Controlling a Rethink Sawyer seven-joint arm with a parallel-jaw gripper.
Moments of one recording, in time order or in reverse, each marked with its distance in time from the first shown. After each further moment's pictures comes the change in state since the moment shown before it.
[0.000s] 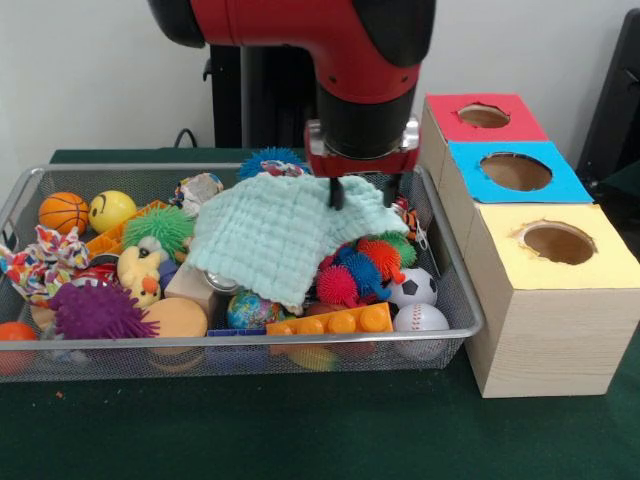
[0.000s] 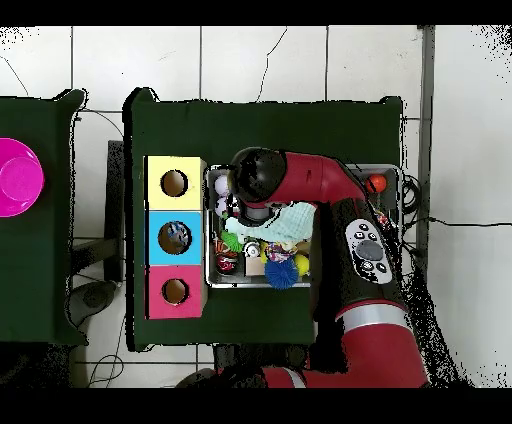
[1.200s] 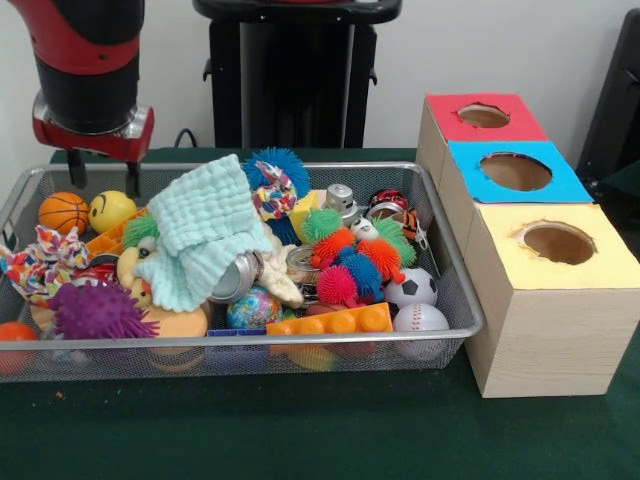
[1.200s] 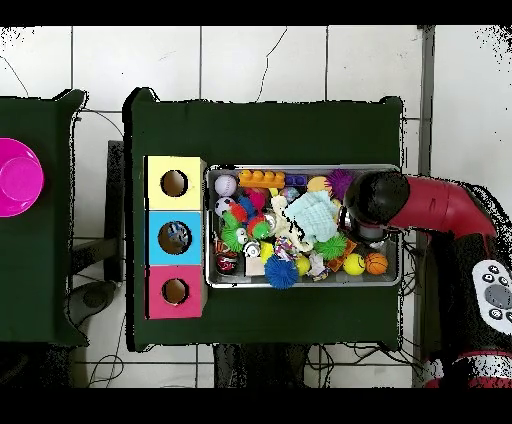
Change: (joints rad) arm -0.285 -0.035 -0.007 -0.053 -0.312 -0.014 0.000
